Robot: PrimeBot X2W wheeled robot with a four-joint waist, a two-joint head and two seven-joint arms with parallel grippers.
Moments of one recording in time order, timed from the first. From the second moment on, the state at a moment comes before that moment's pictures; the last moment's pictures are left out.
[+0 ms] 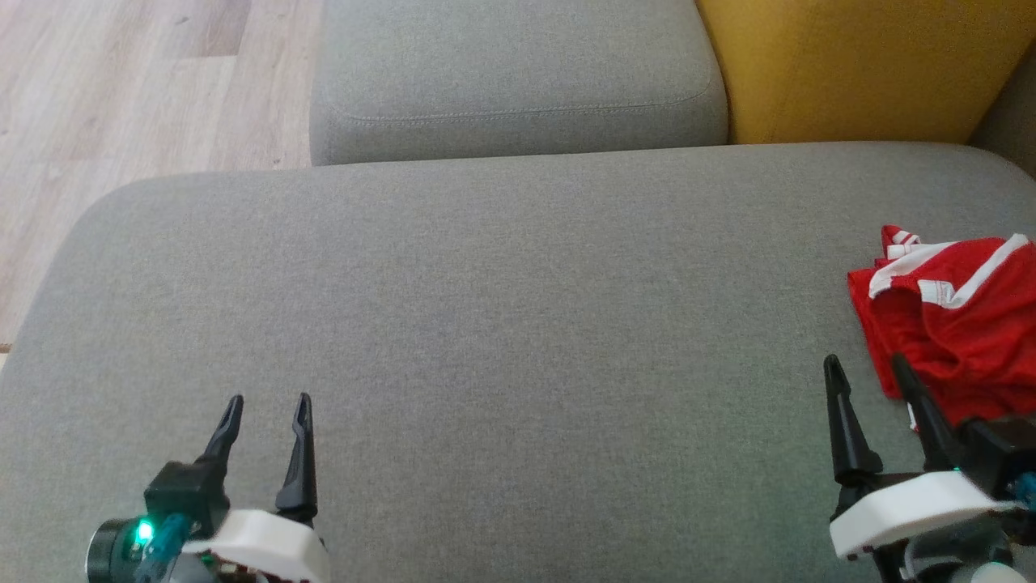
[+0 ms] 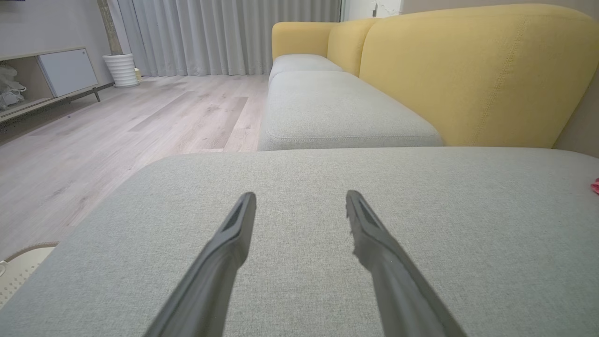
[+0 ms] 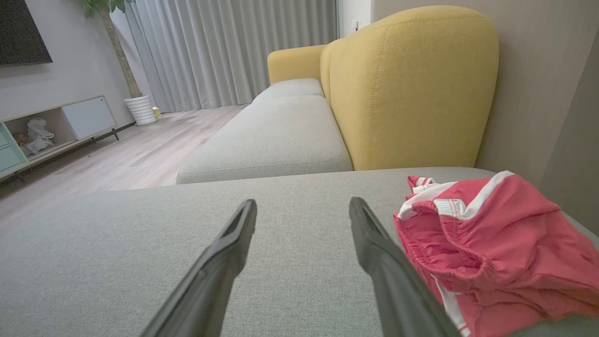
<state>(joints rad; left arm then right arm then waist) 0.12 0.27 -0.31 0.00 -0.29 0.24 -0.15 0.16 -0.04 -0.04 -0.10 0.17 0.12 0.08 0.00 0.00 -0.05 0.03</state>
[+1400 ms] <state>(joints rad) 0.16 0.25 -0.31 0.08 -0.40 0.22 -0.14 0.18 -0.04 -0.04 0.01 0.30 0.12 0.08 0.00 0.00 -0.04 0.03</state>
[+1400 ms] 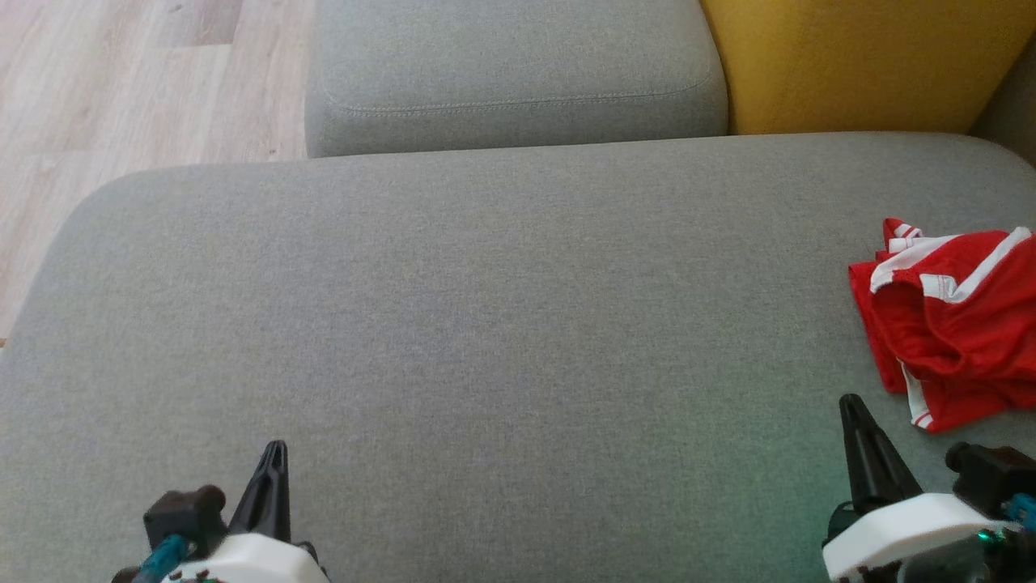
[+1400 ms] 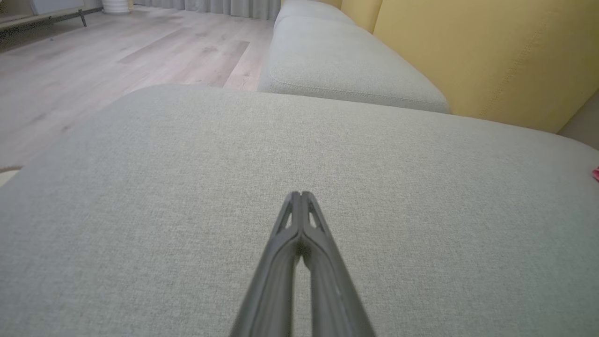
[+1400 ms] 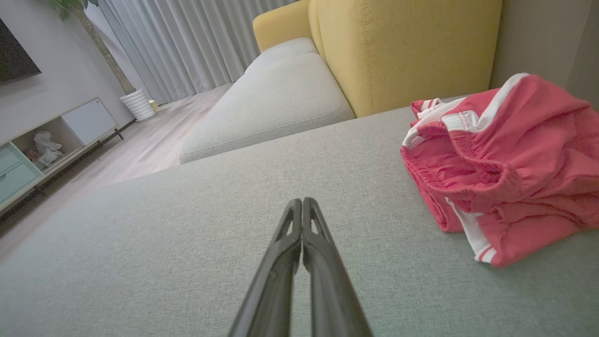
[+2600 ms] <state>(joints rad) 0.11 0.20 -0.21 0.14 -0.78 0.11 -0.08 0.12 -0.05 -0.04 0.09 0.71 0.12 0.08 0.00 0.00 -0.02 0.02</state>
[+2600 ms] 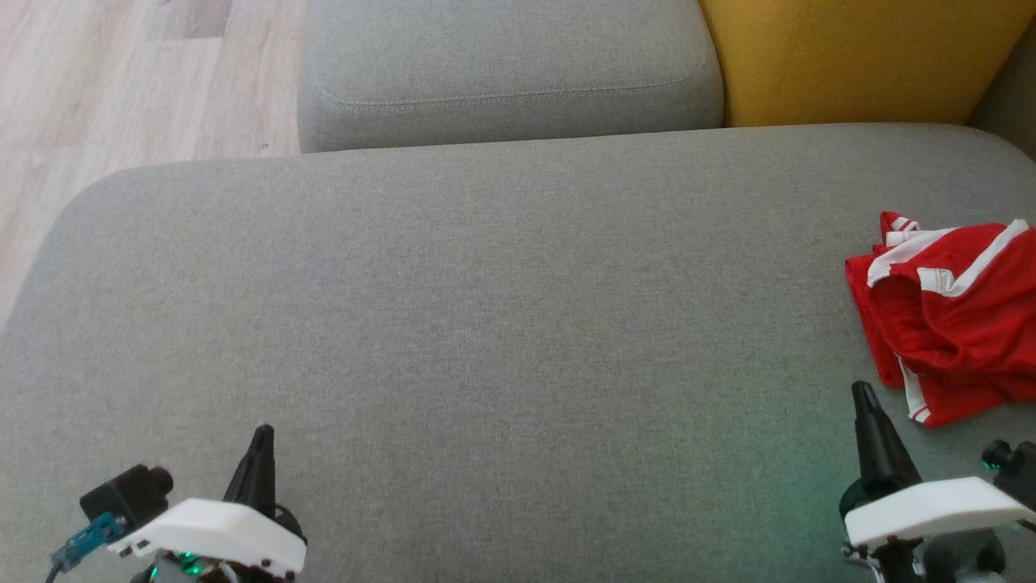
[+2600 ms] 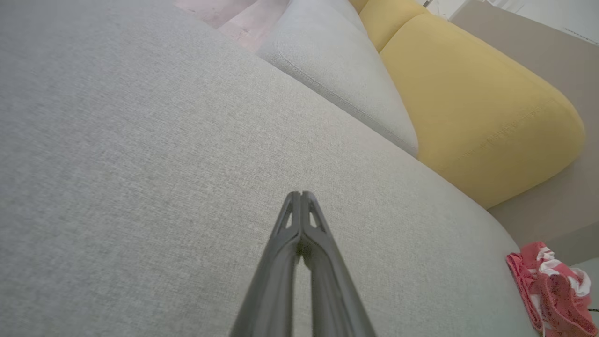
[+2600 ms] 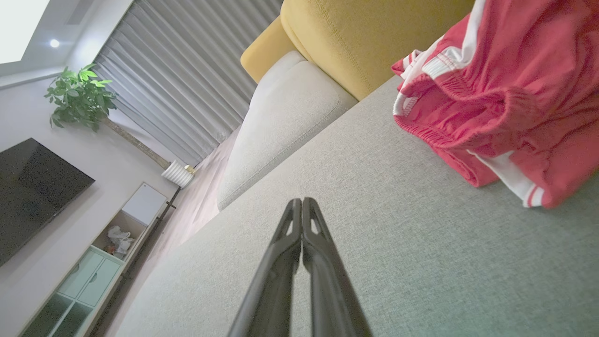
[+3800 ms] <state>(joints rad) 0.04 0.14 -0.10 0.20 -1.17 0.00 -0.01 0.04 -0.05 -0.07 0.17 1.13 0.12 0.08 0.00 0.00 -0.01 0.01</state>
